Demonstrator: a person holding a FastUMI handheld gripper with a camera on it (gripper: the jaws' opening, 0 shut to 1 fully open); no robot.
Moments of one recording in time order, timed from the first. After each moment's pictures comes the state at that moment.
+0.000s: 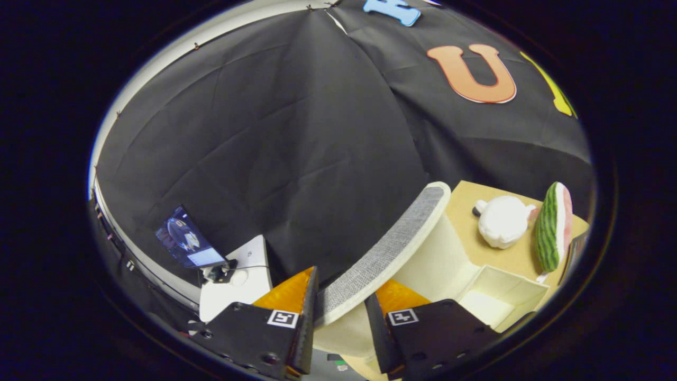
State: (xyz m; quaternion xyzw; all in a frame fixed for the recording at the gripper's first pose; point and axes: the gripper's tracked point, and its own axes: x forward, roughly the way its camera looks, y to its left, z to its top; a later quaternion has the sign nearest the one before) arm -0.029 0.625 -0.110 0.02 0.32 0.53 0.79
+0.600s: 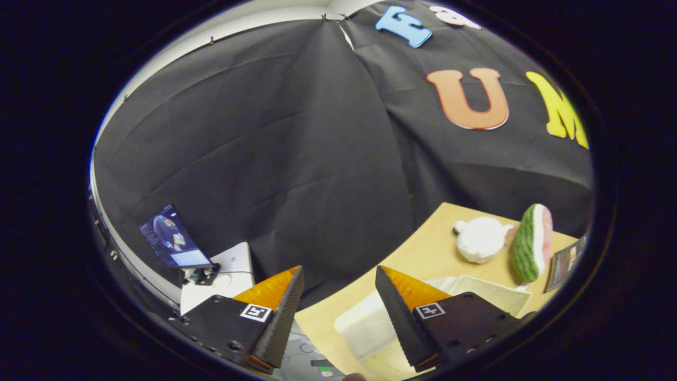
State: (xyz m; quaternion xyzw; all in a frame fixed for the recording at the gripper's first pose) arm -0.022 0.571 -0.079 0.01 0.26 0.47 0.85
